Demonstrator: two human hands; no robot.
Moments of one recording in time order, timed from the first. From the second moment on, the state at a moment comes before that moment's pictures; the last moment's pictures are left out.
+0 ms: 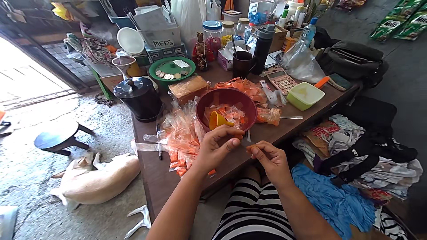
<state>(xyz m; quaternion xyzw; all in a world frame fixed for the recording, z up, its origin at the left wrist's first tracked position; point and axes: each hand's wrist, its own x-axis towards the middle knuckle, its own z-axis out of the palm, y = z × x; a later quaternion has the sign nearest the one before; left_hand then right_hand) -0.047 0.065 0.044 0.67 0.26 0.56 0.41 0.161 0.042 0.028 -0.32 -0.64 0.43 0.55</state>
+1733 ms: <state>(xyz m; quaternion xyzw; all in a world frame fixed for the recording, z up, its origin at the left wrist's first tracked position) -0.044 0.060 0.044 0.63 0.33 0.56 0.42 0.156 0.042 0.023 -0.31 -0.66 0.35 0.59</state>
